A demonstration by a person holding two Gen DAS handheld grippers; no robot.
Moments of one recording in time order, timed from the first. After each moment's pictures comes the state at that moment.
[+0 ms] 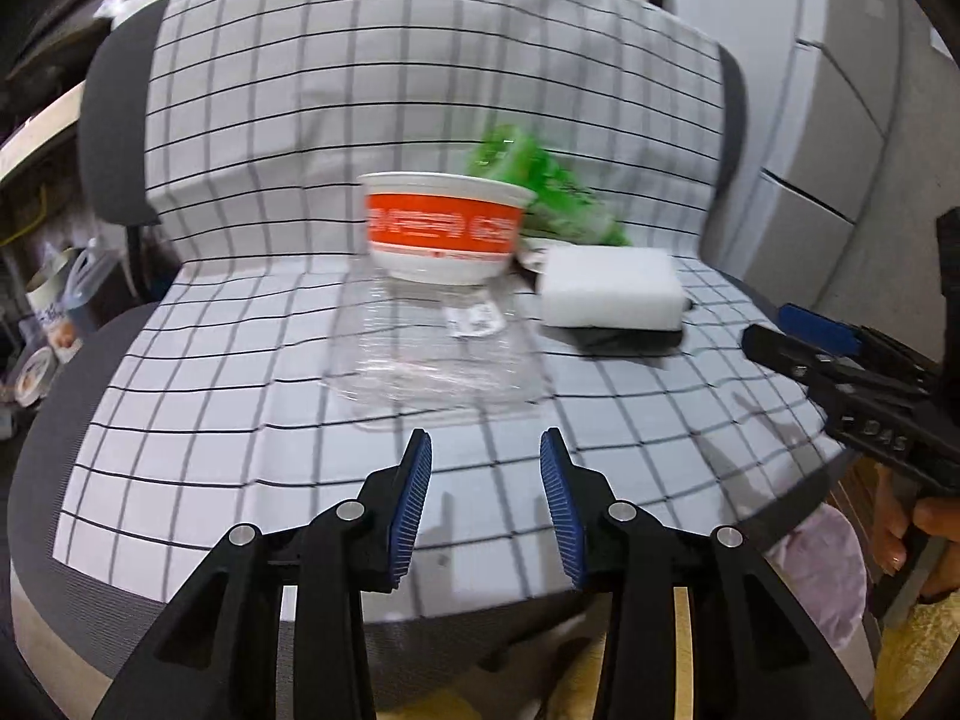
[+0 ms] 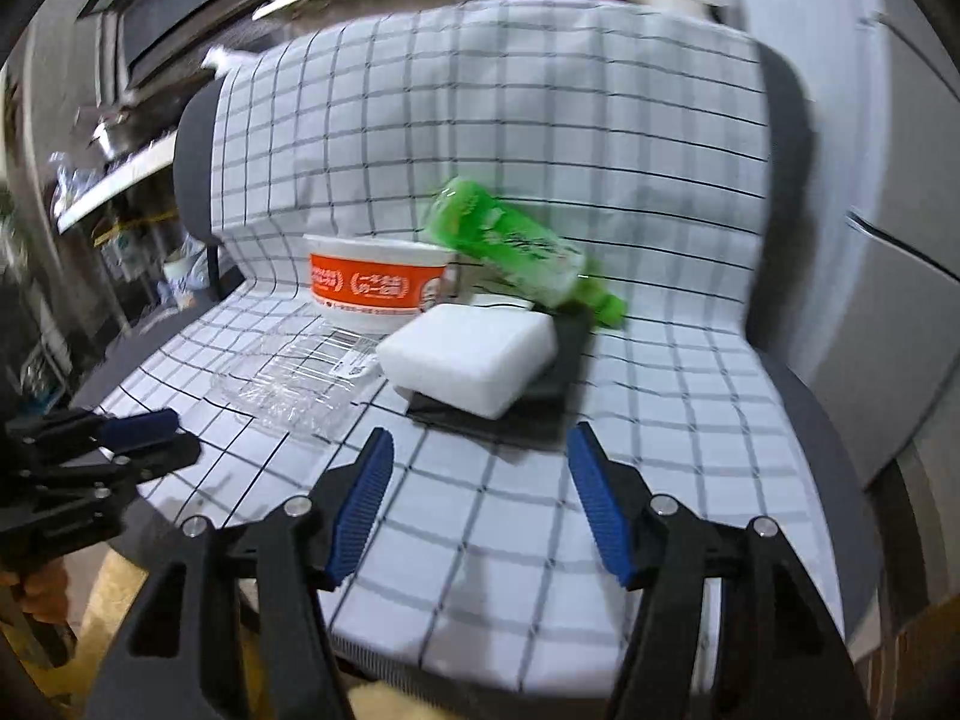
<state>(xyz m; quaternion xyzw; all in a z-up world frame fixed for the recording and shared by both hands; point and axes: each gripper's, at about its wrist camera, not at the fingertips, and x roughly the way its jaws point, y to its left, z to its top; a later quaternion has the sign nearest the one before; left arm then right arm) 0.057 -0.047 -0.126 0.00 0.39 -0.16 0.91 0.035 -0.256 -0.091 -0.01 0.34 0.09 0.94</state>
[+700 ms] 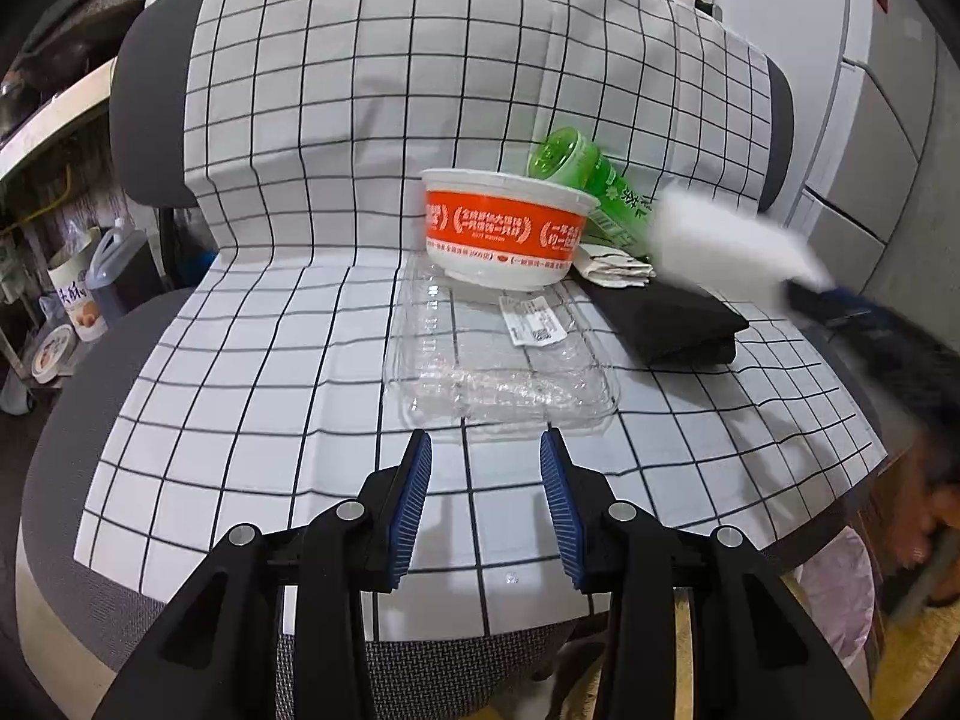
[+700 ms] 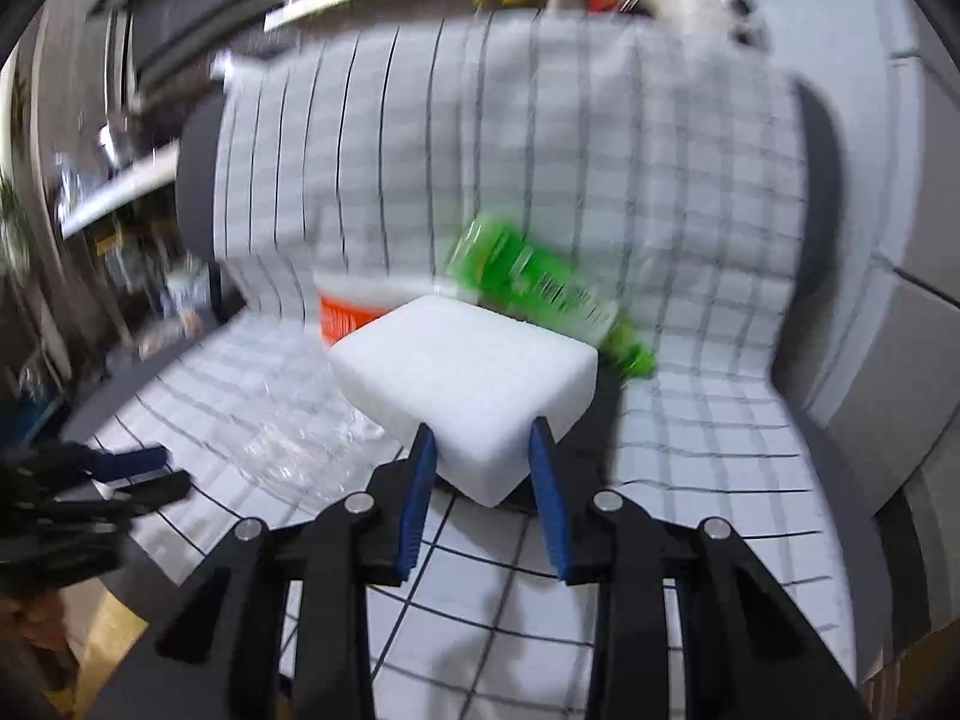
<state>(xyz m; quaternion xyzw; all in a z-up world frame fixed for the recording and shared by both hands) 0.070 -0.029 -0.127 0.00 0.40 -0.13 0.91 0.022 -0.260 -0.057 0.00 0.28 0.07 0.96</state>
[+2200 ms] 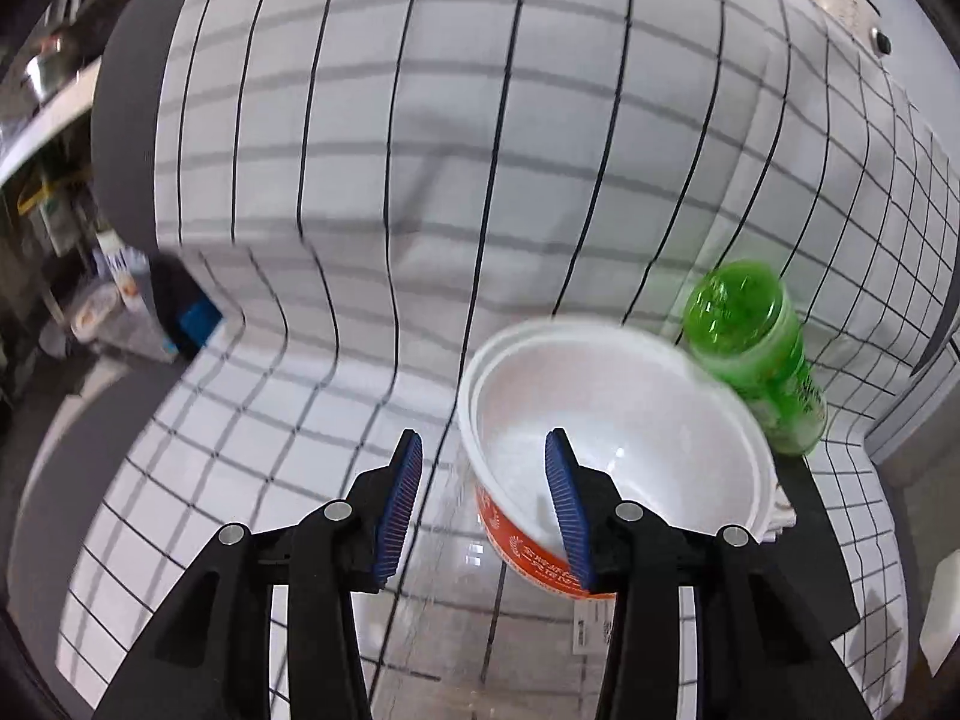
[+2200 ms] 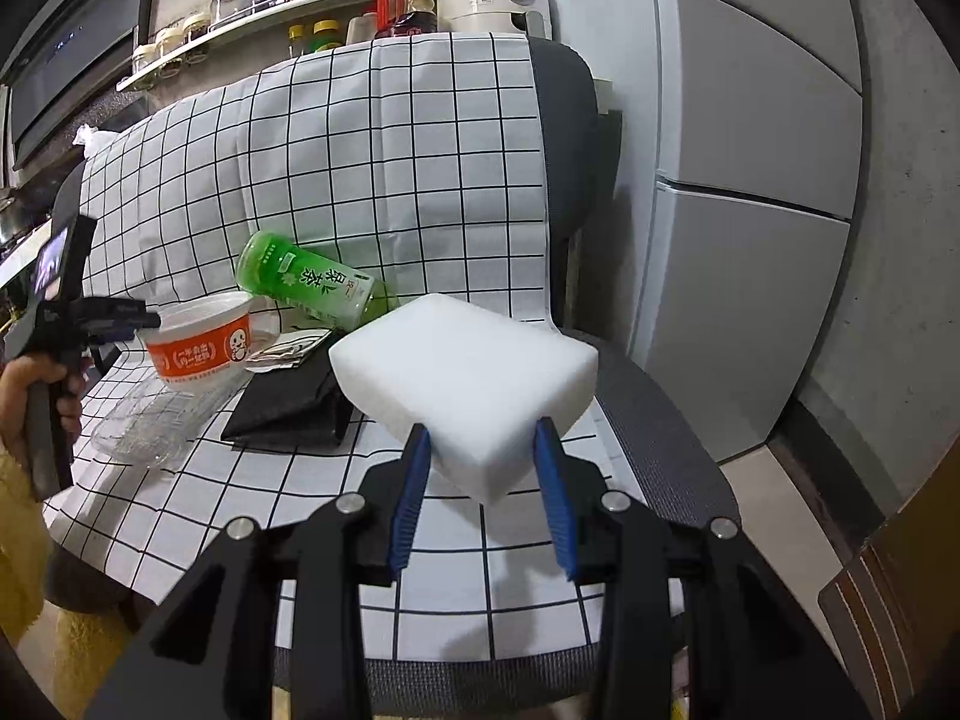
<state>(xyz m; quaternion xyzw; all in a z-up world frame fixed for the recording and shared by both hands) 0.243 -0.050 -0.127 -0.07 0.41 0.00 0.91 -0.021 -0.362 -0.086 0.05 0.30 -0.07 0.95</state>
